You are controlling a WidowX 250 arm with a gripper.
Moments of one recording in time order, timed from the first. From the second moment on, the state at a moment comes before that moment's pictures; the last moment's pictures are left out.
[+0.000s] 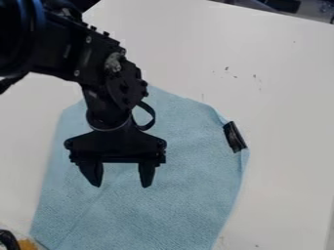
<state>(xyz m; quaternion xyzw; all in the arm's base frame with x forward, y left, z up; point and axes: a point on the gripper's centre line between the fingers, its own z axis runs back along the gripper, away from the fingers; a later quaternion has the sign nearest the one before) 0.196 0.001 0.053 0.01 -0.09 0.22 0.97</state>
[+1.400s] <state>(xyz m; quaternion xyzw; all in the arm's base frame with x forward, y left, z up) 0.151 -0.074 0.005 -0.10 0.00 0.26 0.96</state>
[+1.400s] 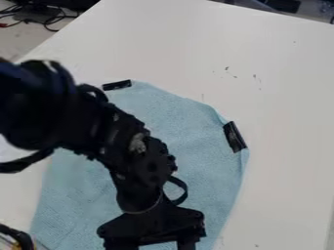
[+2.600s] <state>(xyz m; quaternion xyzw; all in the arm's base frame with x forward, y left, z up) 0.172 -0.071 -0.001 -0.10 0.00 0.24 0.97</state>
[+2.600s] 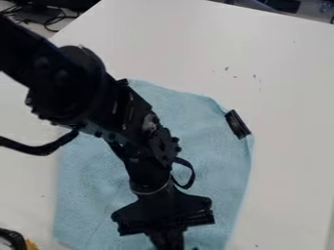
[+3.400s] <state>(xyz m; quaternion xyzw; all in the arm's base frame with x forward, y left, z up) 0.160 -0.079 0.021 0.01 -0.11 0.30 0.95</state>
